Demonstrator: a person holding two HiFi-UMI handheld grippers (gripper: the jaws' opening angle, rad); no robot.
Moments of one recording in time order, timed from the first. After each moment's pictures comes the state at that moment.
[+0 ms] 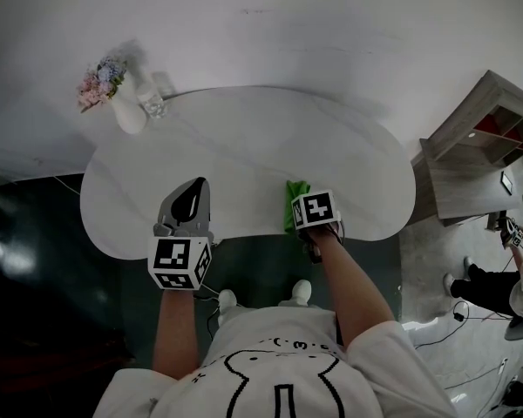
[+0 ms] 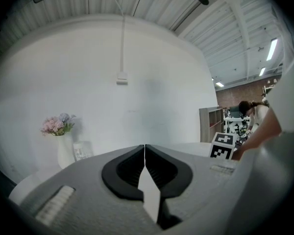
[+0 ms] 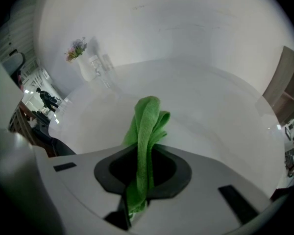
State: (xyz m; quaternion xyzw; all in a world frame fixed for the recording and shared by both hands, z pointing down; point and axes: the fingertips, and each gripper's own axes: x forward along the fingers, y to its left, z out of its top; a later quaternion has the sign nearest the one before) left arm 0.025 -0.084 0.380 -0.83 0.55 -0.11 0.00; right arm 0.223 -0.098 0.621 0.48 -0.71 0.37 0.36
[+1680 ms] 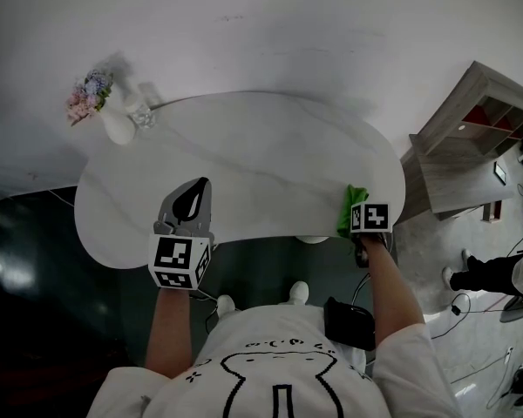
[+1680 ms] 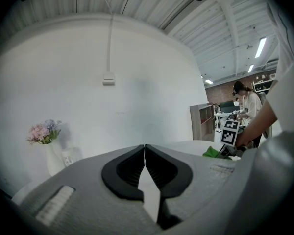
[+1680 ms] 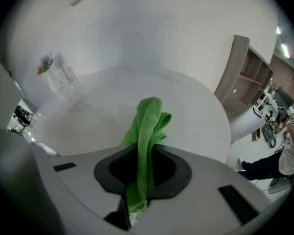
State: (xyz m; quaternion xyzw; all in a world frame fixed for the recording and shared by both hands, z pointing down) left arm 0.062 -0.090 0.375 -0.85 0.51 -0.13 0.03; right arm 0.418 -0.064 0.622 0.61 -0.62 0.38 0.33
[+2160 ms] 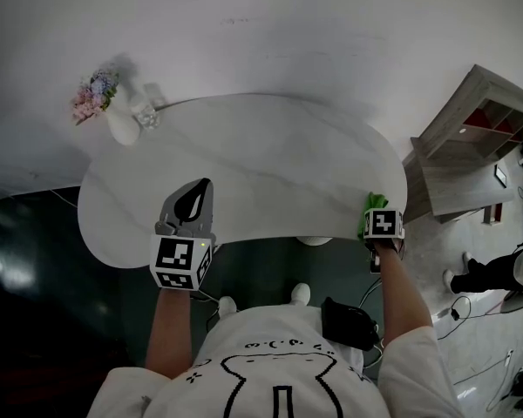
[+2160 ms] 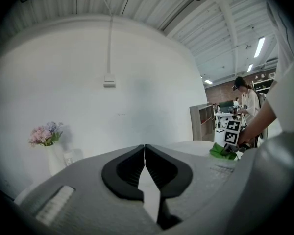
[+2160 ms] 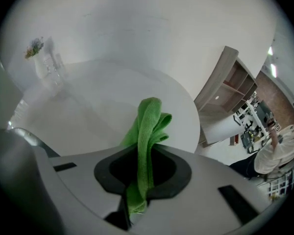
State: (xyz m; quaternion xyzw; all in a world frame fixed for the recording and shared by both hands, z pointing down) left arm 0.054 -0.086 0.369 -0.85 0.51 -0.13 0.04; right arm 0.468 -0.041 0.619 0.65 -0.56 0.33 0.39
